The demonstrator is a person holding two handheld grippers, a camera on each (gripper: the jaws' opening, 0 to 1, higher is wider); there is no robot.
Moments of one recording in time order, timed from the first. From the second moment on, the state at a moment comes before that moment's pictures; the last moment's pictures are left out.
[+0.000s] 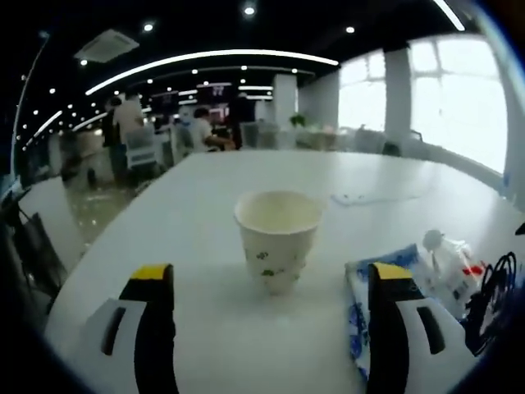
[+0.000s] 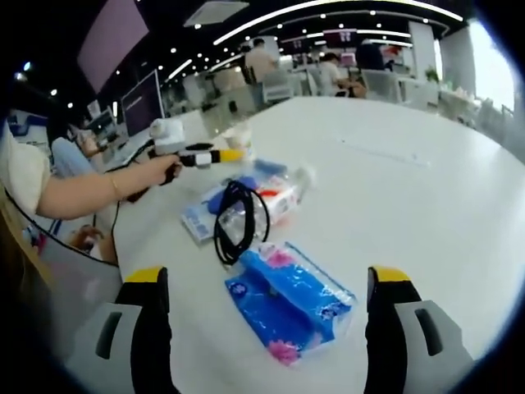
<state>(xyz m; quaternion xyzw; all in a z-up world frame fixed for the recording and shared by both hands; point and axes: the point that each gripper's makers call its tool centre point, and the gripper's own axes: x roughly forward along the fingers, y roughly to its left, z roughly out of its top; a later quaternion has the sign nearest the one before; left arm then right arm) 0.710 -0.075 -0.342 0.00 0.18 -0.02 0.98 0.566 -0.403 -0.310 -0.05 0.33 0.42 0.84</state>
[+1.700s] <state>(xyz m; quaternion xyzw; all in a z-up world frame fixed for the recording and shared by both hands) 0.612 -0.156 -0.250 0.03 0.14 -0.16 0.98 0.572 -0.377 -0.275 -0.04 0.29 0.47 0.83</state>
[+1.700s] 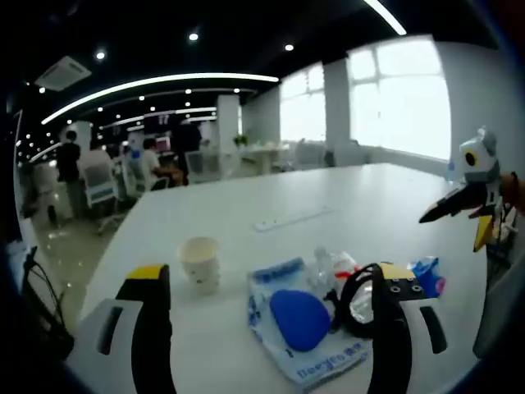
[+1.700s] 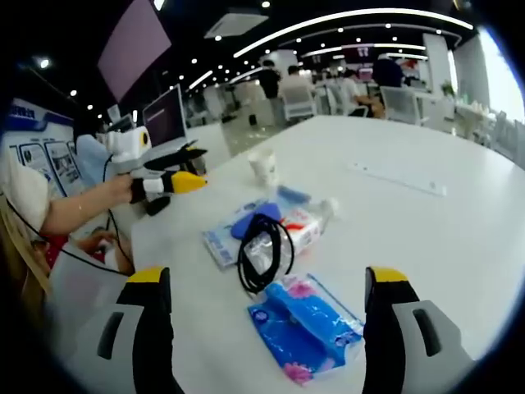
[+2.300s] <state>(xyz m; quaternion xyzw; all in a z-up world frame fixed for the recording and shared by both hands) 0.553 -0.180 -0.241 0.03 0.15 -0.20 0.97 0.573 -0.372 -0.290 -0.07 0.30 0.48 0.82</state>
